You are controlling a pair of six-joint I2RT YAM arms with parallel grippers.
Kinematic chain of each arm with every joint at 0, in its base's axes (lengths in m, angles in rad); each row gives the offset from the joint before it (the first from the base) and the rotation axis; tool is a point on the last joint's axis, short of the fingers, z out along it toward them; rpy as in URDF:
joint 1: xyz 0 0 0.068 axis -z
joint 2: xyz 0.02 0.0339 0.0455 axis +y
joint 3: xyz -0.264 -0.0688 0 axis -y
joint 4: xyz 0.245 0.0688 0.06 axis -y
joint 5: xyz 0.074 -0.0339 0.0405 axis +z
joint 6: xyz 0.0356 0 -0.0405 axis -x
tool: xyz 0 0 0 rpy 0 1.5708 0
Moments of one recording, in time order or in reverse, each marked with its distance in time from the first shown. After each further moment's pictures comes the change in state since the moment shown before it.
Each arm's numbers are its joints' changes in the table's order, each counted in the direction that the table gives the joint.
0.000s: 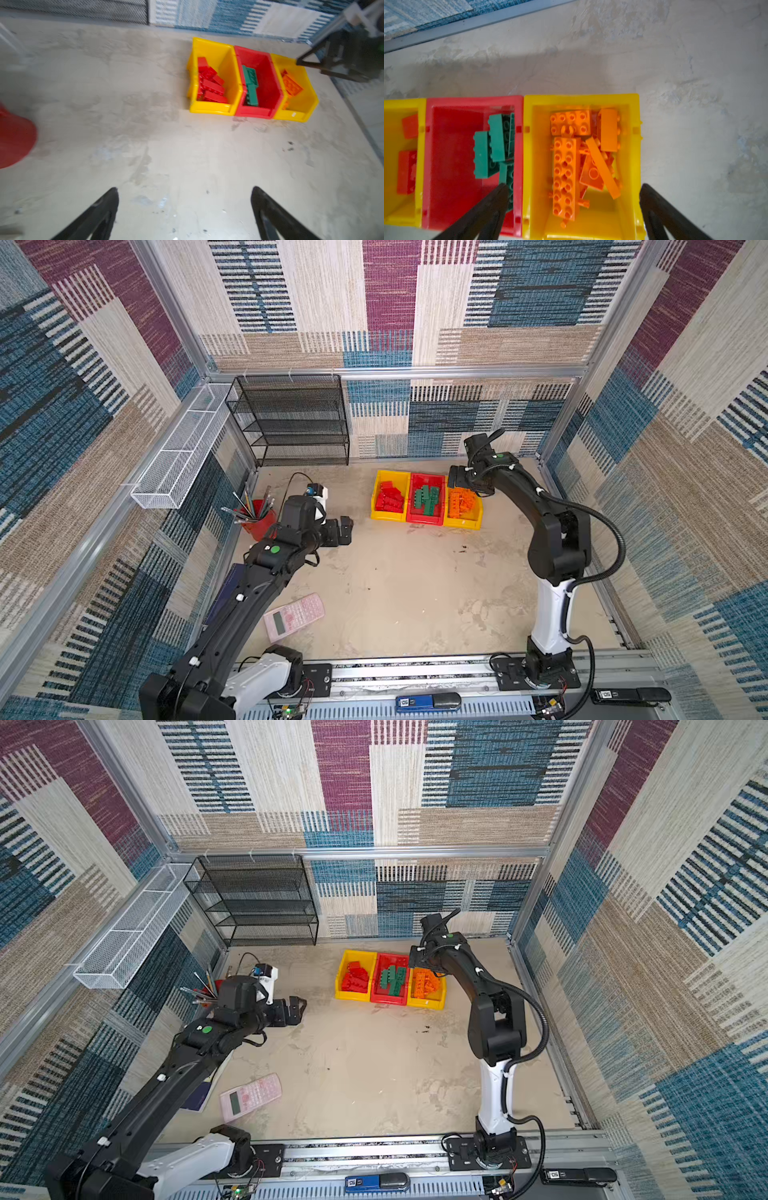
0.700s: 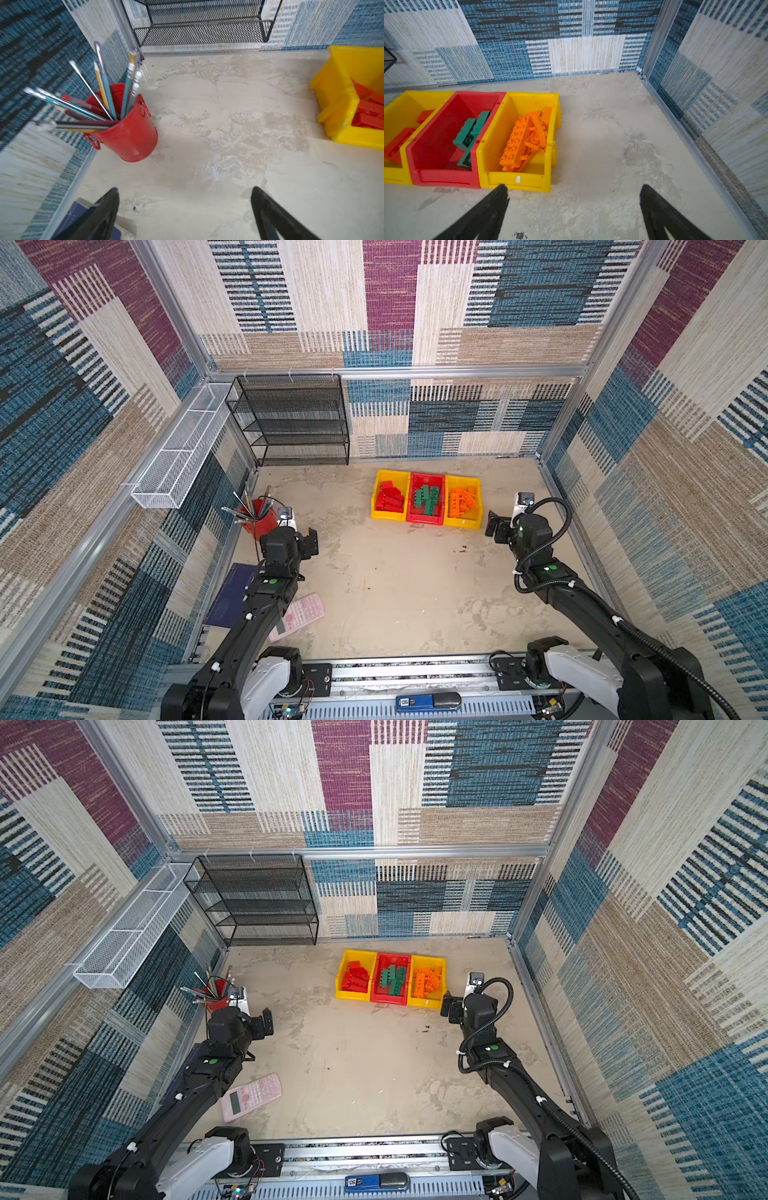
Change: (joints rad) left arm -0.197 -0.046 -0.484 0.611 0.265 -0.219; right arm 0.033 -0.961 -1.258 0.964 -0.235 0.254
